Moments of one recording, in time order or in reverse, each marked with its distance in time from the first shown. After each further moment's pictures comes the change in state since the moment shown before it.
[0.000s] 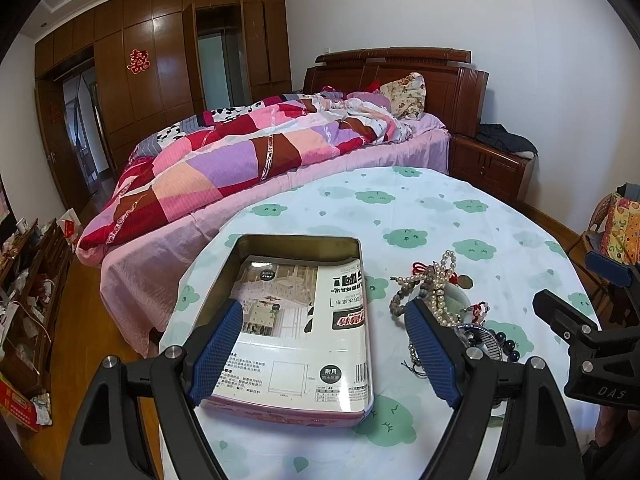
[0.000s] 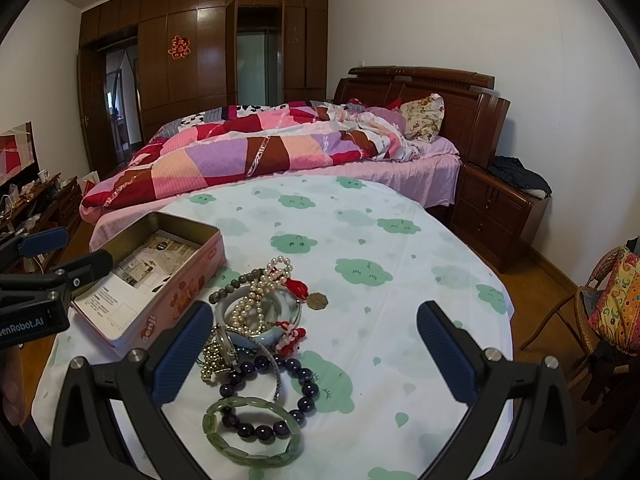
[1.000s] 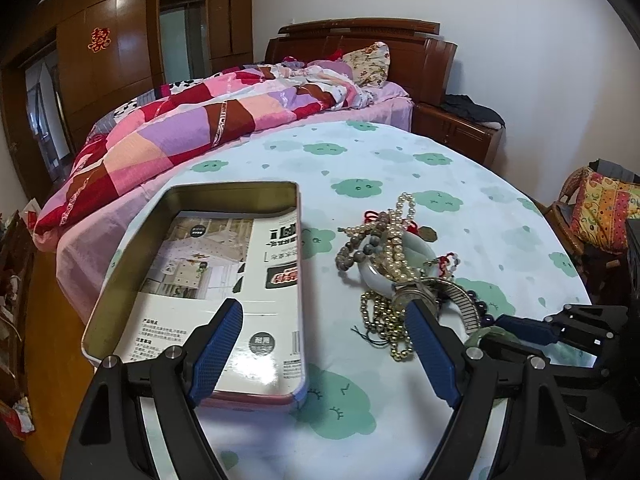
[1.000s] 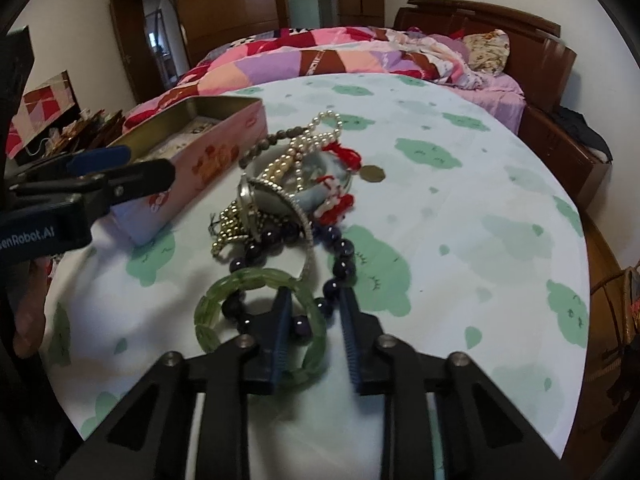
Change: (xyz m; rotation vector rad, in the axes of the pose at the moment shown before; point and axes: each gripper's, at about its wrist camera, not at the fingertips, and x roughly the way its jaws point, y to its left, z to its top) left arm 0.035 -0.032 -0.032 0.043 0.117 -0.137; right arm 0.032 -0.006 -0.073 -0.080 0.281 0.227
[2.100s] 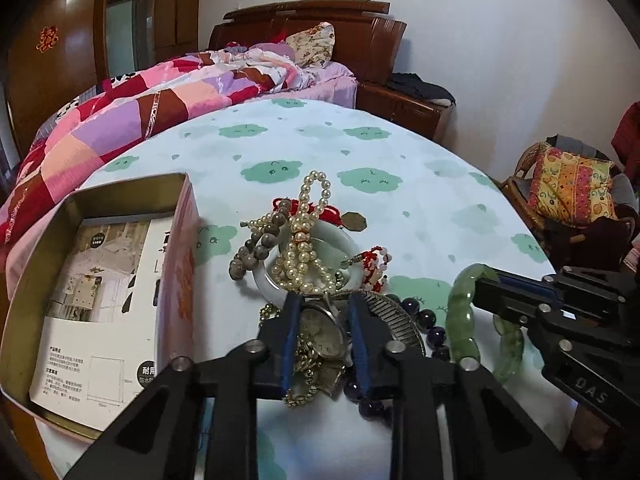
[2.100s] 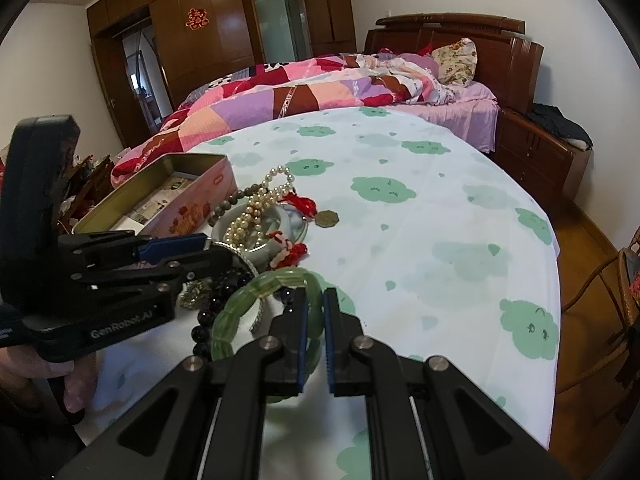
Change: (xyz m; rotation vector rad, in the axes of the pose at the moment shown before) left arm 0.037 -0.042 0.005 0.072 0.059 -0.185; right arm -0.020 -0.032 0.014 0.096 -0.123 -0.037
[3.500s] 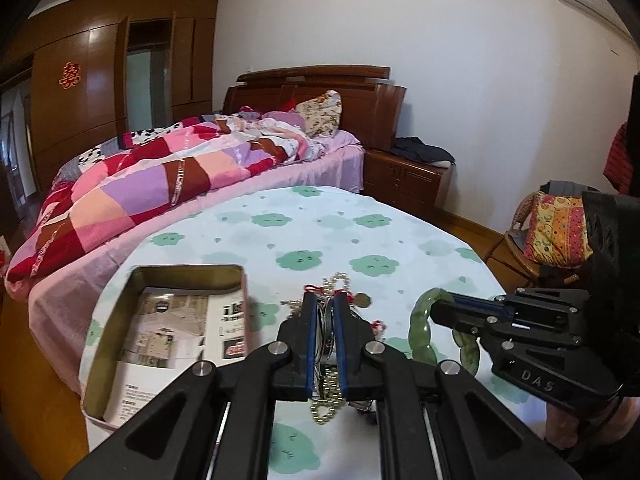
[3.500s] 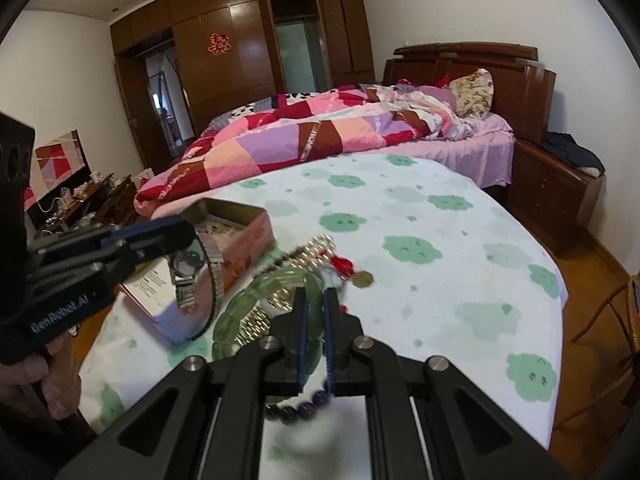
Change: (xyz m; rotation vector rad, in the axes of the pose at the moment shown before) left arm -0.080 0.015 0.020 0.002 -0.240 0.047; right arm -0.018 0.023 0.036 -0.035 -0.108 0.072
